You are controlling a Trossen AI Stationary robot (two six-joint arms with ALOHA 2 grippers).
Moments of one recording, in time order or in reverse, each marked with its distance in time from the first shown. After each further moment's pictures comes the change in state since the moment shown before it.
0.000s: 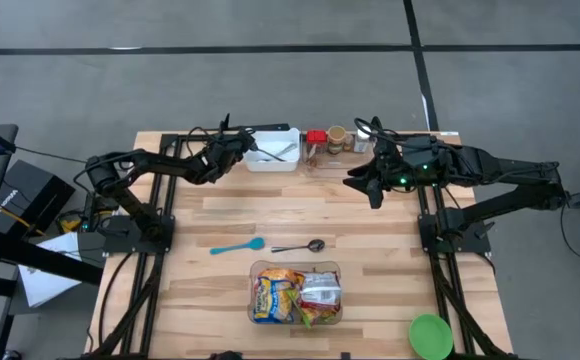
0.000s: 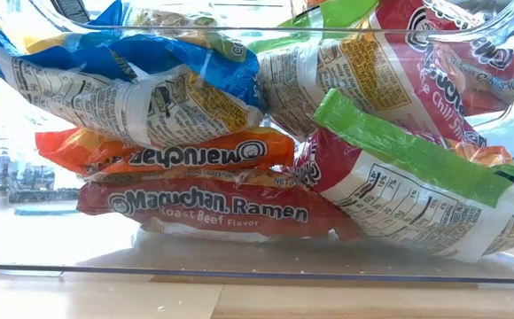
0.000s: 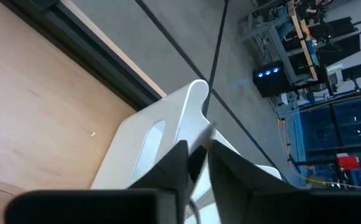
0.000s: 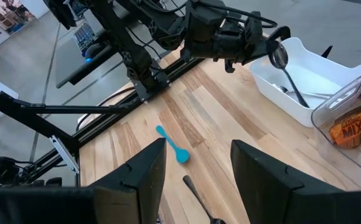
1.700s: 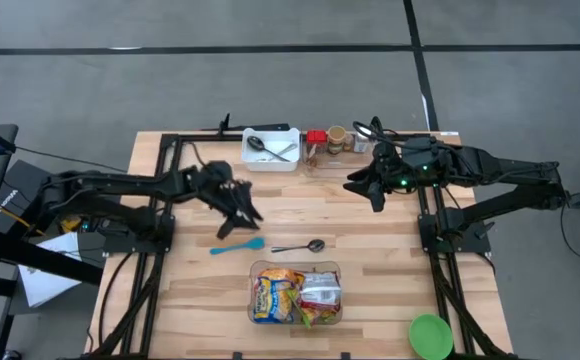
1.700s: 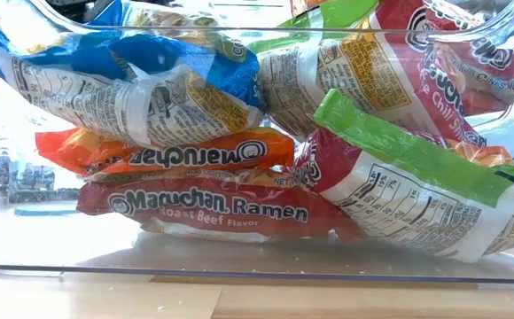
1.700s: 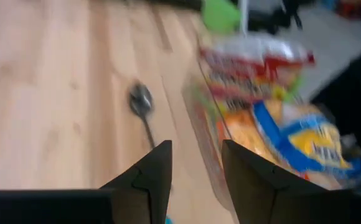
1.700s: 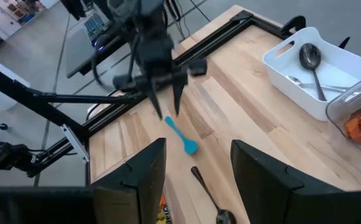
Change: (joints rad) left arm -0.367 -0.427 -0.001 -0.459 1.067 1.391; right arm 0.009 0.000 0.000 -0.009 -0.053 -0.003
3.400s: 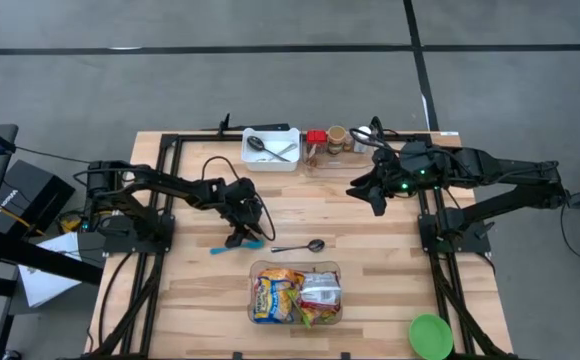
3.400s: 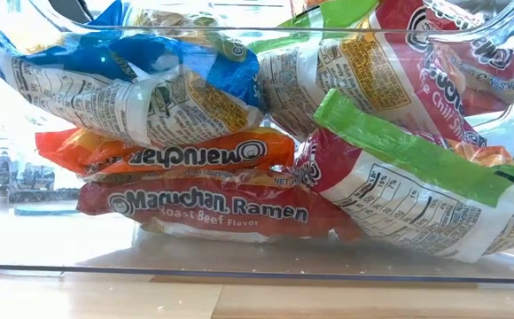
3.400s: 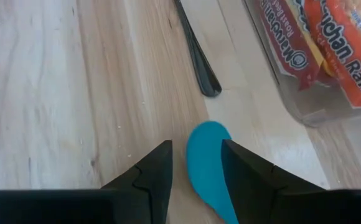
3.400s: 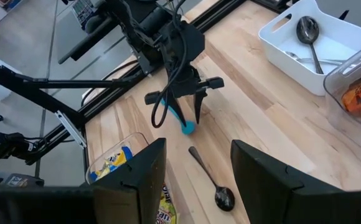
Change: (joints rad) left arm -0.004 0.401 -0.038 0.031 -0.034 0.213; right arm 0.020 0.000 0.000 -0.077 -0.002 0.051
